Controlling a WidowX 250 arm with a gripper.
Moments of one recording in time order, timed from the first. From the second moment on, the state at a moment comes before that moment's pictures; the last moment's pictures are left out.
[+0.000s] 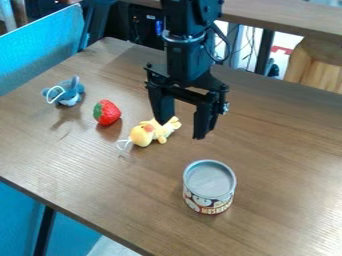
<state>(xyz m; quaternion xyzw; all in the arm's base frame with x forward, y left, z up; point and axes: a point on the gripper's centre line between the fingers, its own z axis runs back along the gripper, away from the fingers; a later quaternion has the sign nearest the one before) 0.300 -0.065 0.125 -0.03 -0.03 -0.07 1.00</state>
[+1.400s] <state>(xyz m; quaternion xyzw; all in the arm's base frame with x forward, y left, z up) 0.363 0.021 0.036 0.08 0.08 -0.08 0.99</state>
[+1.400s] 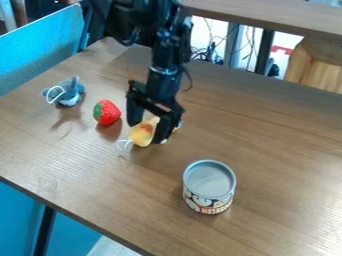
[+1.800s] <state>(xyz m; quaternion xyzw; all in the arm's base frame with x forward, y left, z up) 0.363 0.010 0.024 0.04 0.05 -0.07 1.00</state>
